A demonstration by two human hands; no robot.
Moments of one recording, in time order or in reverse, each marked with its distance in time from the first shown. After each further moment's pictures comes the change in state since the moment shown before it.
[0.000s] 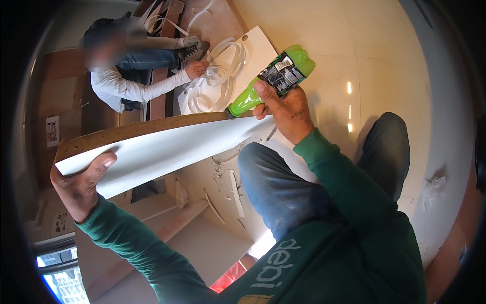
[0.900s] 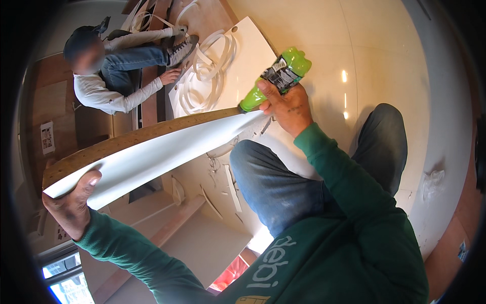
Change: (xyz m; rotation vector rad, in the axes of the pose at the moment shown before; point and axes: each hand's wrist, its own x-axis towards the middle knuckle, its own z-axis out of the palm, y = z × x) left_hand 0.008 -0.005 0.003 0.055 0.091 0.025; right_hand 0.016 0.029 -0.037 -0.120 0.140 0.106
